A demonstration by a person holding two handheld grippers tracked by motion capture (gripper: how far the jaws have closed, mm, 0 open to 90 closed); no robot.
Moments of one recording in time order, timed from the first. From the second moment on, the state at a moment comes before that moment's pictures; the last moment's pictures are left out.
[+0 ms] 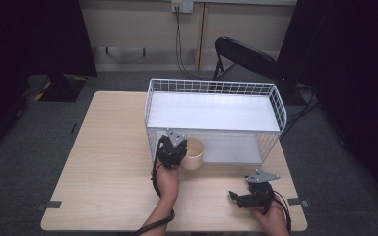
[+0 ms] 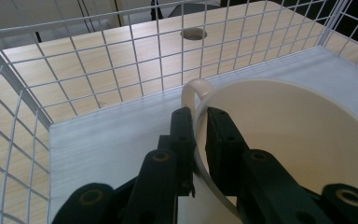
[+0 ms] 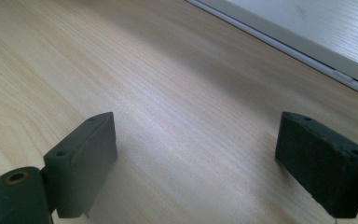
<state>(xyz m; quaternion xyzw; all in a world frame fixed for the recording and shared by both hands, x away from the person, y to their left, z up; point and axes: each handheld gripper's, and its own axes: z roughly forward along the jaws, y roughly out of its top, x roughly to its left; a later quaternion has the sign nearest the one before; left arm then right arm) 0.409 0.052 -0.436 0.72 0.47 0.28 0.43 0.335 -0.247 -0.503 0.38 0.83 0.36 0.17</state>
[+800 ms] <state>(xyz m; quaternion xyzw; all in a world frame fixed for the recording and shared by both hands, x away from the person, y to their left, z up) 0.407 0.055 -0.433 0.72 0.47 0.25 0.45 0.335 -0.247 -0.503 0.38 0.83 0.36 0.17</state>
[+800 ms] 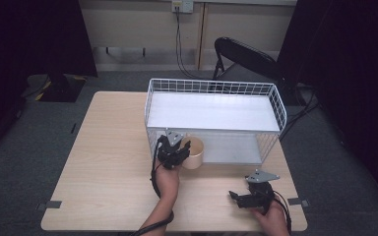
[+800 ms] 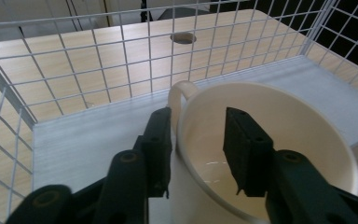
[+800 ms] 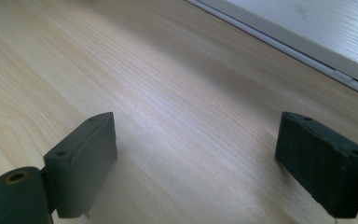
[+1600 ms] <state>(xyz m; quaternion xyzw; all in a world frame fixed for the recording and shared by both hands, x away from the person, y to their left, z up) 0.376 0.061 -0.416 0.74 0.42 0.22 0.48 0.335 -0.247 -0.503 0.38 0.83 0.36 0.17</state>
